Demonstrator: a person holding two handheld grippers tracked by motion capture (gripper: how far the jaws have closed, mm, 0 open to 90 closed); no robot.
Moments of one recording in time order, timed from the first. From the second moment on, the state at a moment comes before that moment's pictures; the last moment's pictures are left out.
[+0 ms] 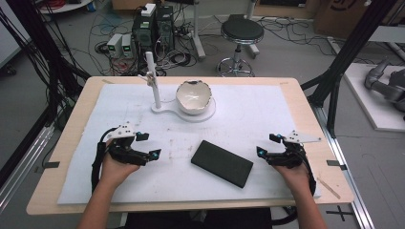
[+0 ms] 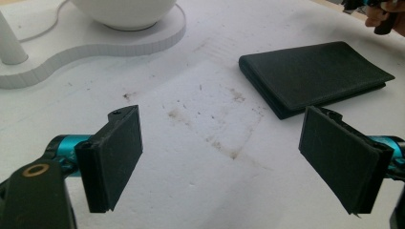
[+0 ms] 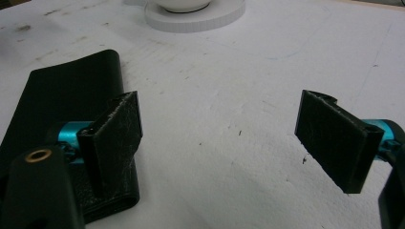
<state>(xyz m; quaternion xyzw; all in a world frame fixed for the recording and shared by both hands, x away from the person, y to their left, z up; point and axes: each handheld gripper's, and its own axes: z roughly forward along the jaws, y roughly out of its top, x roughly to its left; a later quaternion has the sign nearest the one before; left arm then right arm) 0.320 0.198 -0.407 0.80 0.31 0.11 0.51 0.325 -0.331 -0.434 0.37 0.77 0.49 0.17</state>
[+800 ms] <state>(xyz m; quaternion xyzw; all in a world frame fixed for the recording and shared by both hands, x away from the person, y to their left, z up) 0.317 0.204 -0.403 0.80 0.31 0.12 0.50 0.330 -0.325 -0.434 0.38 0.77 0.48 0.16</state>
